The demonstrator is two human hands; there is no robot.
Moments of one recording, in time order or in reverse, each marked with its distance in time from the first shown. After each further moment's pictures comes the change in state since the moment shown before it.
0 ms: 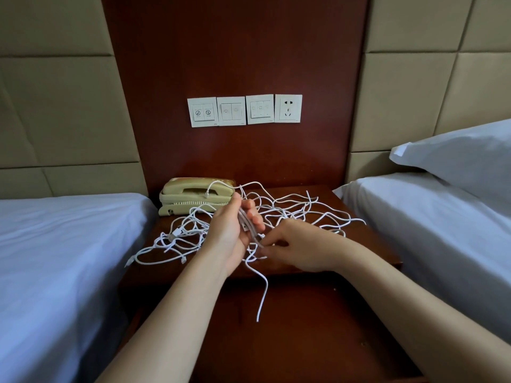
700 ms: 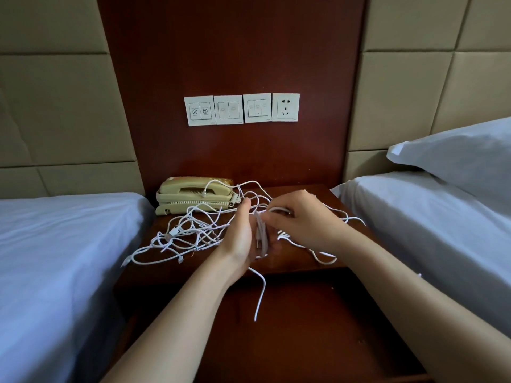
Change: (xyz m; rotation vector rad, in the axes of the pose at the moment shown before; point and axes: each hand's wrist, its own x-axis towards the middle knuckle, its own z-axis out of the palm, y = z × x) left_hand -0.002 -0.017 0.000 0.405 -0.206 -0.110; right_hand 0.004 0.005 -0.014 0.072 0.400 -0.117
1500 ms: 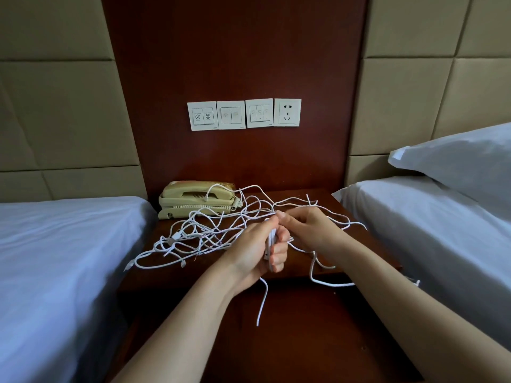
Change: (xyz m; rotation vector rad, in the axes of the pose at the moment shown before) left_hand -0.016 0.005 0.005 0.001 -0.204 -0.038; right_hand -0.001 0.038 0.018 0.429 0.028 0.278
